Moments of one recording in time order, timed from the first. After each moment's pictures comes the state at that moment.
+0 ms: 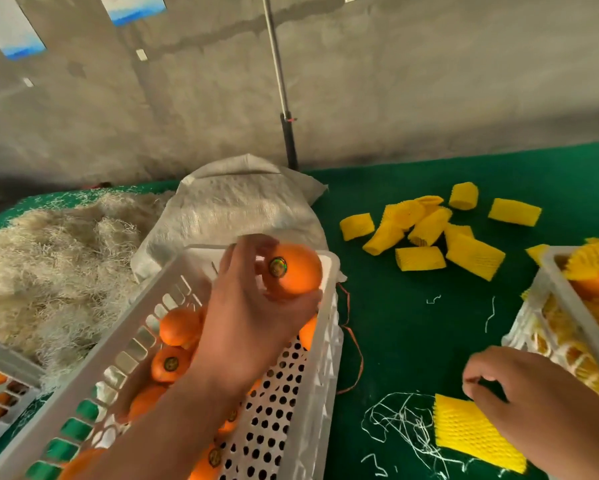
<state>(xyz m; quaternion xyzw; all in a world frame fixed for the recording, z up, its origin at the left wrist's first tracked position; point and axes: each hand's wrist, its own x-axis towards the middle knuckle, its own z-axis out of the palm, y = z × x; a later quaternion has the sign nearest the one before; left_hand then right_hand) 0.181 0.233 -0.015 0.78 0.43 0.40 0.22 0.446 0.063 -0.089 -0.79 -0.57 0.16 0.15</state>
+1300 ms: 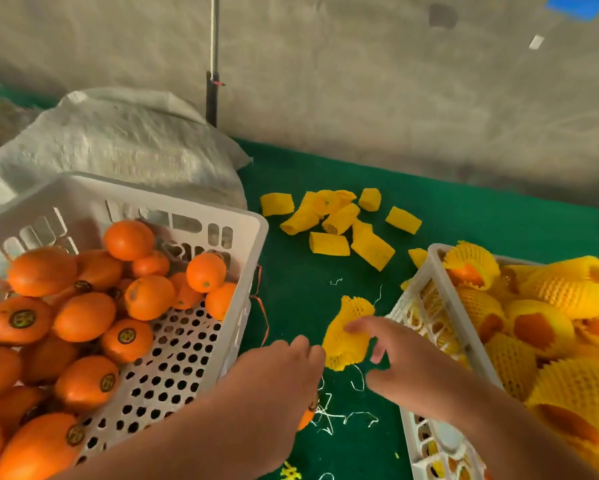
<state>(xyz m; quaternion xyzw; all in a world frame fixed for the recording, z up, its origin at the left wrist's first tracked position) 0.238 0.159 -0.097 0.96 0.21 -0.14 0.10 0.447 0.063 -0.101 -0.78 -0.55 0.26 0.11</state>
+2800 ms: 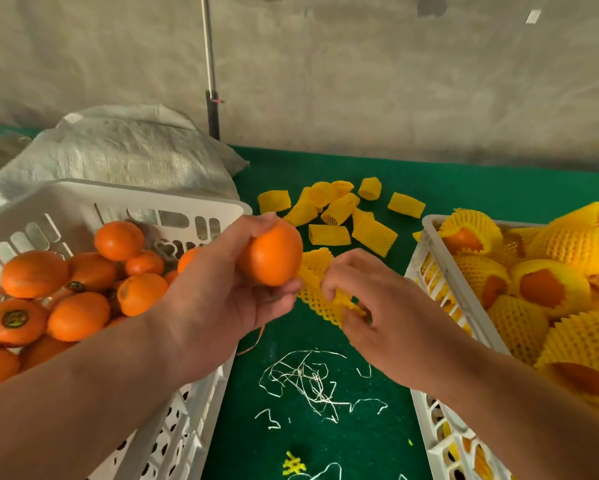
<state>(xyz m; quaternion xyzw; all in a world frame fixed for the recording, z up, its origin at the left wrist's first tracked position) 0.238 0.182 -0.055 0.38 0.31 0.30 0.82 0.427 0.065 -0.082 -0.66 -0.71 0.05 0.24</state>
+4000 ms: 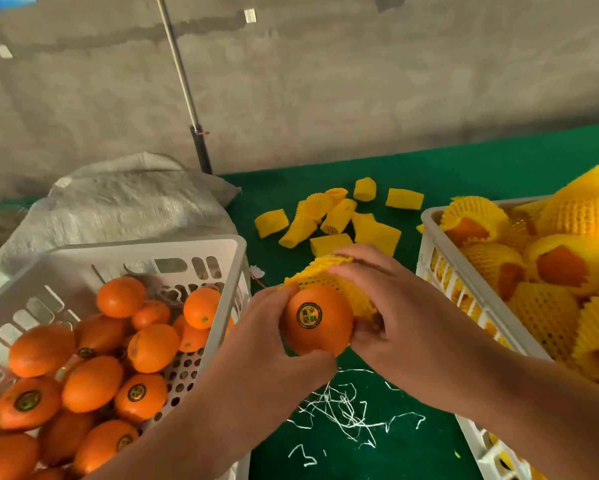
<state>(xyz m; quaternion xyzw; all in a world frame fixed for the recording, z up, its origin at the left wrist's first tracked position) 0.241 0.165 -0.072 0.81 0.33 0.19 0.44 0.421 0.069 -0.081 -0.68 -0.66 0.03 0.32</state>
